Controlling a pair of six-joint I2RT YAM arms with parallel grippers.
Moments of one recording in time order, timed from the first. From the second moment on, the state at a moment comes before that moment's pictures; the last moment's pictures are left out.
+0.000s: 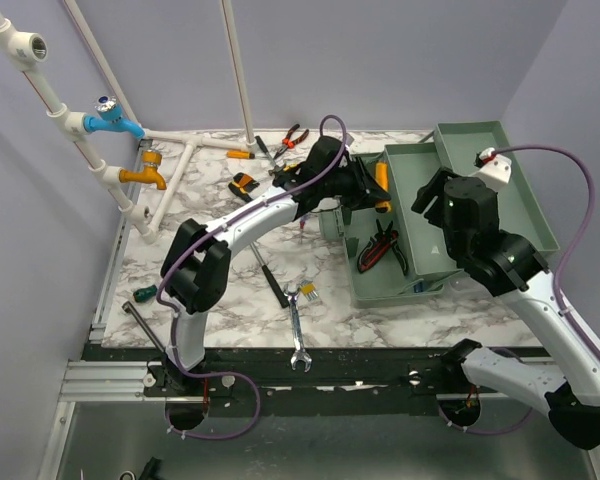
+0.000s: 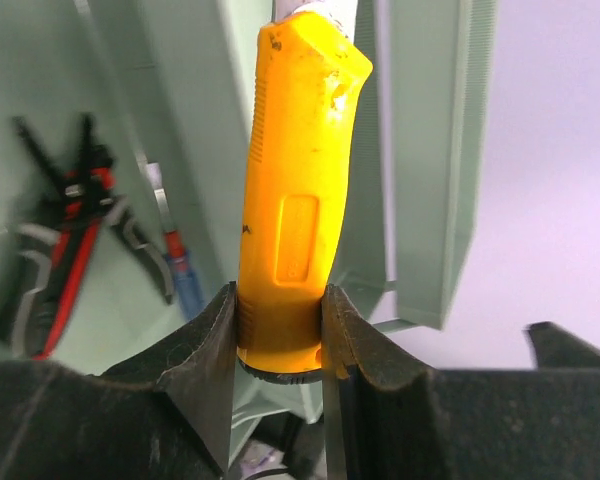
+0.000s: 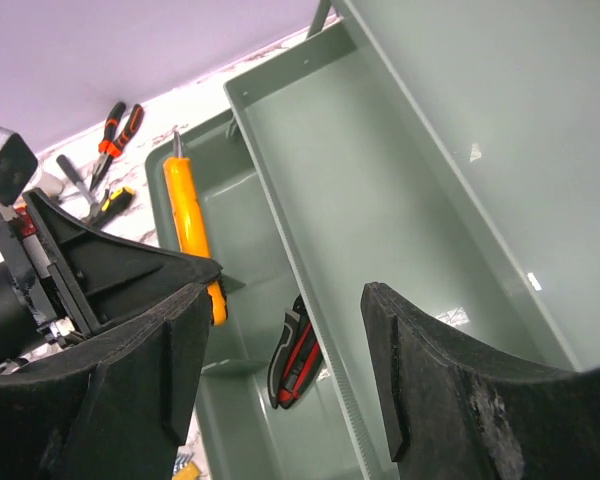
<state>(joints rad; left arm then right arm) -0.70 1.96 1.64 -0.15 0.42 -1.08 0.58 0.98 1.19 -0.64 0.69 0.59</state>
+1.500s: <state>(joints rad) -0.70 1.88 1.72 -0.37 0.24 -0.84 0.58 1.14 1.17 -0.64 0.49 0.52</state>
